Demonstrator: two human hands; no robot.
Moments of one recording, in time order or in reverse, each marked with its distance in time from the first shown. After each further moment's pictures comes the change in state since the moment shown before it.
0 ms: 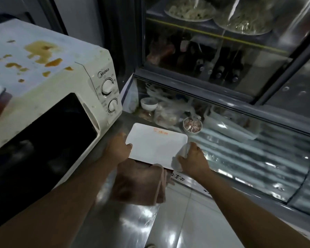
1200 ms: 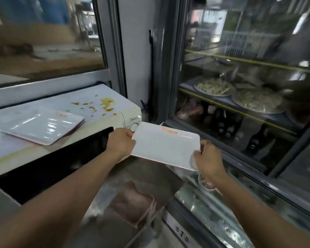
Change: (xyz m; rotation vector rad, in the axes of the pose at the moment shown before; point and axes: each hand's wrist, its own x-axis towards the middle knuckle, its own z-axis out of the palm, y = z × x) left_hand -0.111 0.117 -0.134 -0.300 0.532 -0.150; right_hand 0.001 -0.051 -0.175 0.224 0.176 -0.456
